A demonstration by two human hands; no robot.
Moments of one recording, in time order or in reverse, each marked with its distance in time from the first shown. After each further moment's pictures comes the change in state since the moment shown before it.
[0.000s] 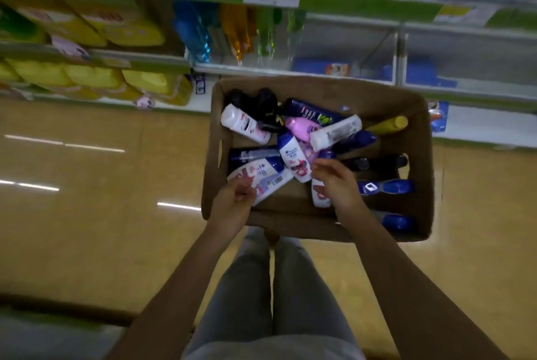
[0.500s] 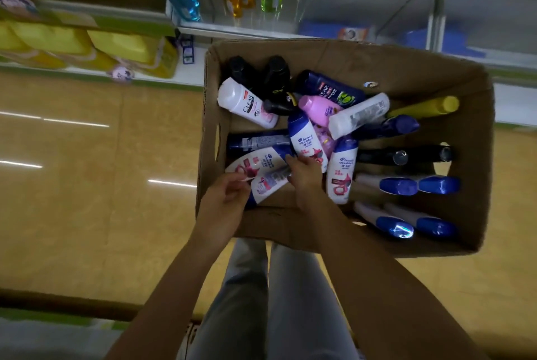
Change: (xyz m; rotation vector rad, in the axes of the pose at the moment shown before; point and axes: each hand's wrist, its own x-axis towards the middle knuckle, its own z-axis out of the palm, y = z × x) left_hand 0.053 -0.046 -0.007 -0.031 0.009 -0.104; right_hand 0.094 0.077 0.110 0.067 0.097 0.286
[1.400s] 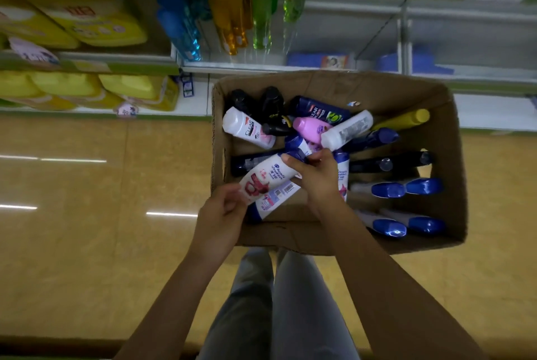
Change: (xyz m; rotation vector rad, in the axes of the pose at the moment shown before) left_hand -0.018 0.017 -0.030 0.006 -0.006 0.118; right_hand -0.052 -0.043 -0.015 0.199 -0.016 -0.256
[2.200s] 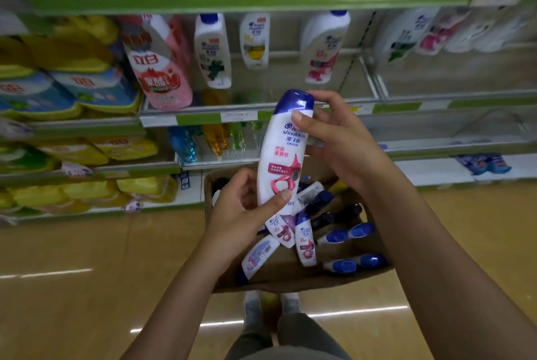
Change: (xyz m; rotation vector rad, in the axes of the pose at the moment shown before) left_hand -0.130 0.187 -0.022 -0.252 -0.235 0.508; right_hand -0.189 -0.262 -0.089 0.090 -0.484 -0.556
